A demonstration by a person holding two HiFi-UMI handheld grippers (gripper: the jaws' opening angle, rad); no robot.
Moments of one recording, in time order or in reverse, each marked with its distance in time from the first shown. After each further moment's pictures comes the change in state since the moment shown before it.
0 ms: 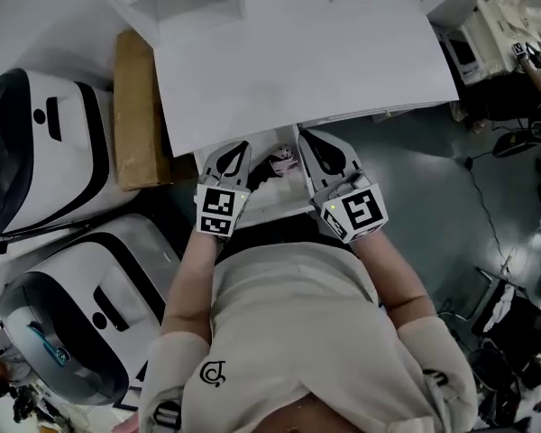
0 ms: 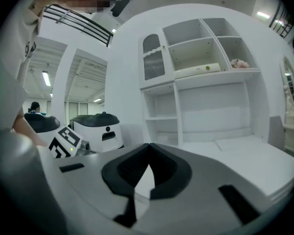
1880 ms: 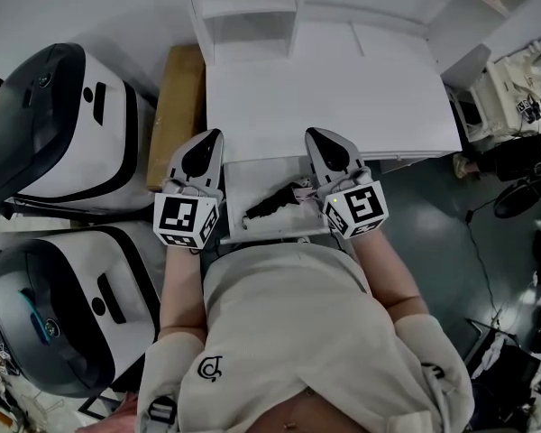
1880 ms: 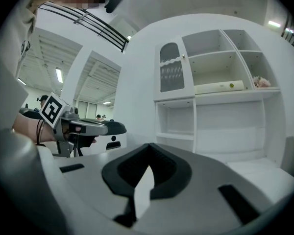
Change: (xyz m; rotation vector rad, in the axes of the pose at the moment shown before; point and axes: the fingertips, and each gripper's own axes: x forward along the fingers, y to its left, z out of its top) left arm -0.157 0.101 0.133 -0.012 -0.354 0.231; right arm 0.049 0.053 0.069 -0.108 -0.103 0.078
